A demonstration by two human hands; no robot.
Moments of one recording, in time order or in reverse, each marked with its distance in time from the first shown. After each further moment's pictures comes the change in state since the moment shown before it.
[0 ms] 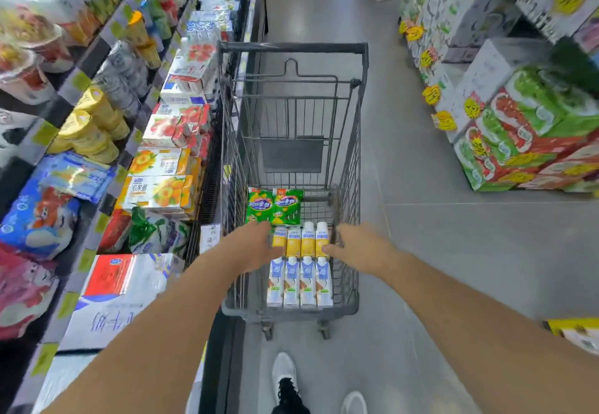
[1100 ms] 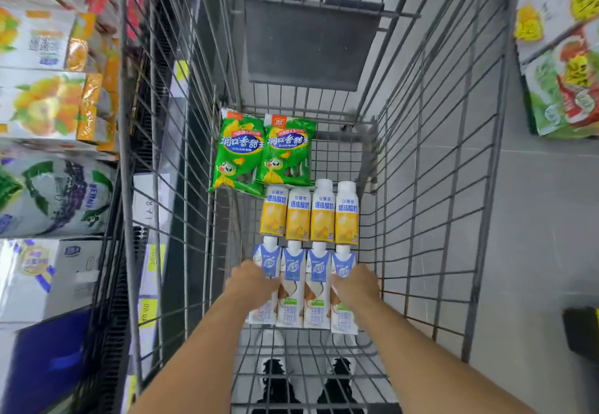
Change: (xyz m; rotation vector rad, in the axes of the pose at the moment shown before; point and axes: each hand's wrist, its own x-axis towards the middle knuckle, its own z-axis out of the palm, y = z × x) left_hand 0.256 -0.093 0.259 -0.606 -0.334 -0.586; right_hand 0.257 0.075 0.268 0.484 -0.090 0.707
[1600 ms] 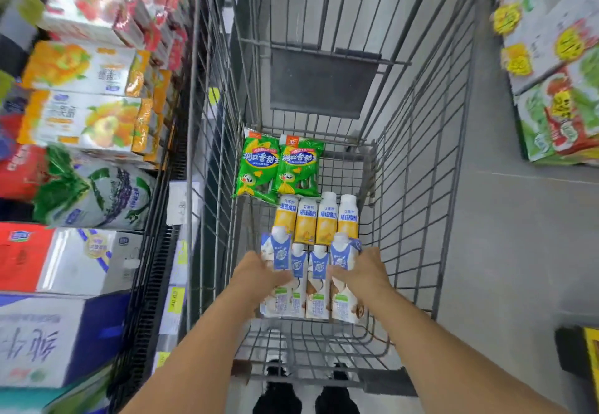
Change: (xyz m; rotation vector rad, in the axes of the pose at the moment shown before) left_hand -0.078 -0.005 -0.034 -0.480 0.025 0.071; right_hand -0.066 -0.020 -0.058 0.087 -0.003 -0.274
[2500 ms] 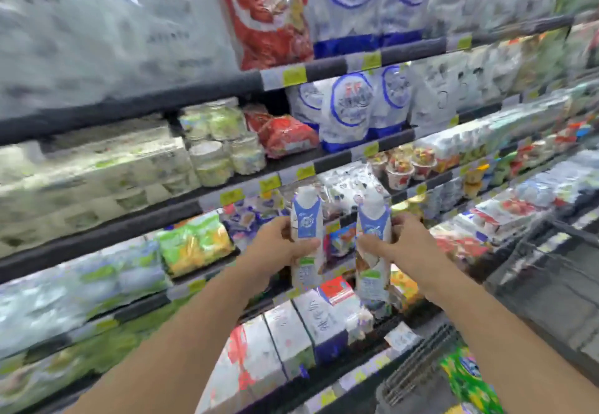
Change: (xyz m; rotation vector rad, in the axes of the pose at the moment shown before) left_hand -0.581 -0.077 -0.189 -0.684 0.905 0.617; right_hand -0.484 -0.266 -0.107 -0.067 -0.642 -1.280
